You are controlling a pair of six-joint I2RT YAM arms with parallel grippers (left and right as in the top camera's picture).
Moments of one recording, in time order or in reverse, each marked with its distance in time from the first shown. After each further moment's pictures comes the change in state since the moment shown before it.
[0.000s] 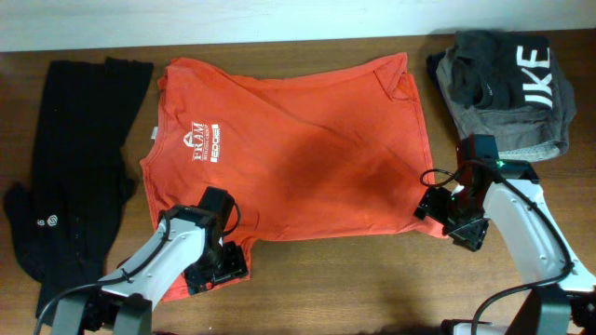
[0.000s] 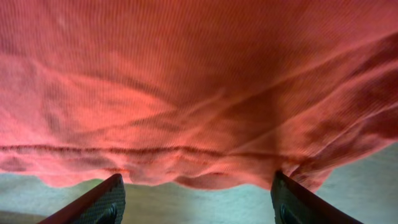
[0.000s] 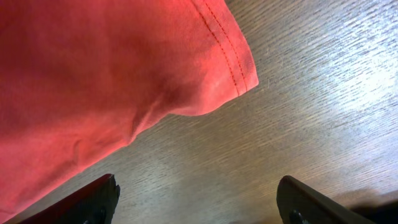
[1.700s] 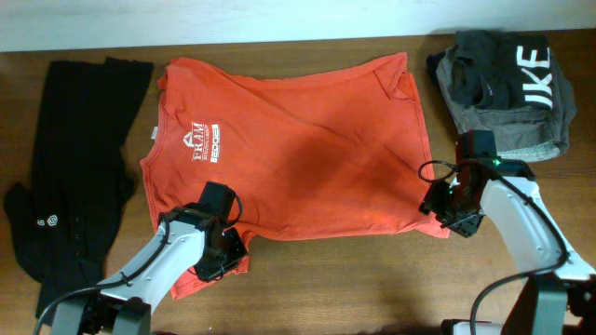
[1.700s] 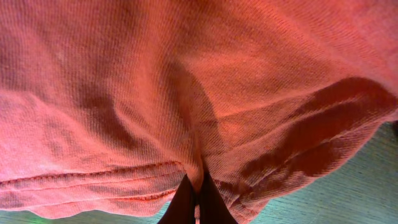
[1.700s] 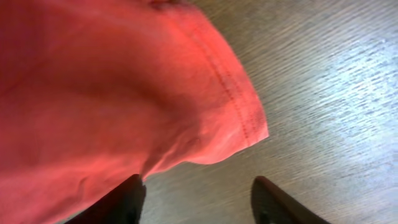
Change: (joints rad) left arm -0.001 -0.012 -0.016 0.170 0.019 -0.177; right arm 0.000 0.043 -0.011 0.132 0.035 -0.039
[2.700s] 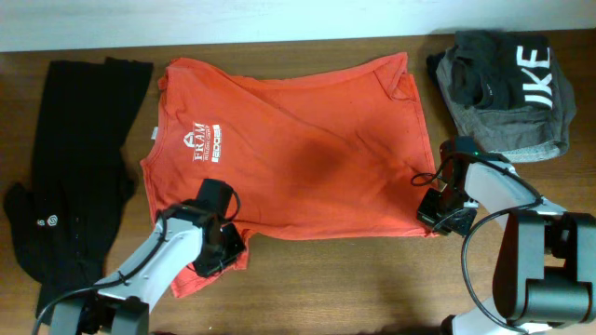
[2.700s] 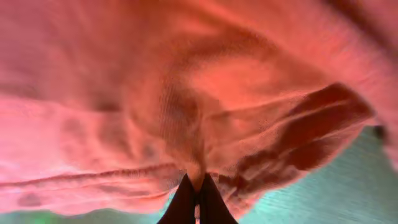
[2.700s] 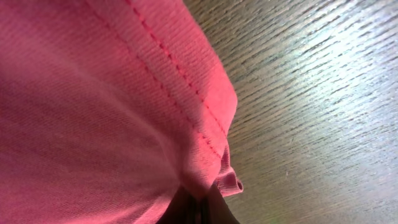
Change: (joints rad) left arm 0.013 0.000 0.017 -0.001 -0.002 0.002; right arm 0.002 0.242 -0.005 0.054 0.040 0.021
